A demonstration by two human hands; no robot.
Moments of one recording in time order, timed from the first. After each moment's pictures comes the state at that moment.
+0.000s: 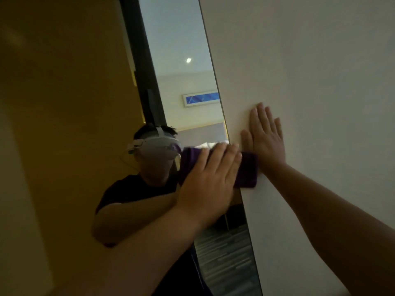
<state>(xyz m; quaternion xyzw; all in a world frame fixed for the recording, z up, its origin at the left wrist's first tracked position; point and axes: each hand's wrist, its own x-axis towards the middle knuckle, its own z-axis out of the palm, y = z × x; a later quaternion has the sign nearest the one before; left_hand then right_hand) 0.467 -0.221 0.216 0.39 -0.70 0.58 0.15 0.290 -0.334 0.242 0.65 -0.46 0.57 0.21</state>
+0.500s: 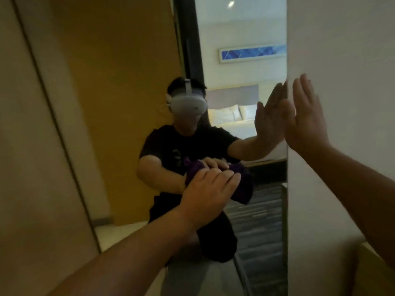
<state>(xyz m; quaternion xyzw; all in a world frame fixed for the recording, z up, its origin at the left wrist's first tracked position) 0.580 -0.123 0.085 0.40 -0.75 0.49 0.19 0.347 -0.214 0.188 0.69 -0.39 0.60 0.09</state>
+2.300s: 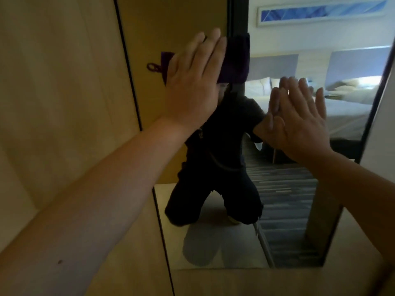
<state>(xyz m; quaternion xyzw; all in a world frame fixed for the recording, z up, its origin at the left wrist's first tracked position) 0.710 -0.077 0.178 0.48 -0.58 0.56 0.35 0.486 -0.185 0.095 0.77 -0.33 0.47 0.29</state>
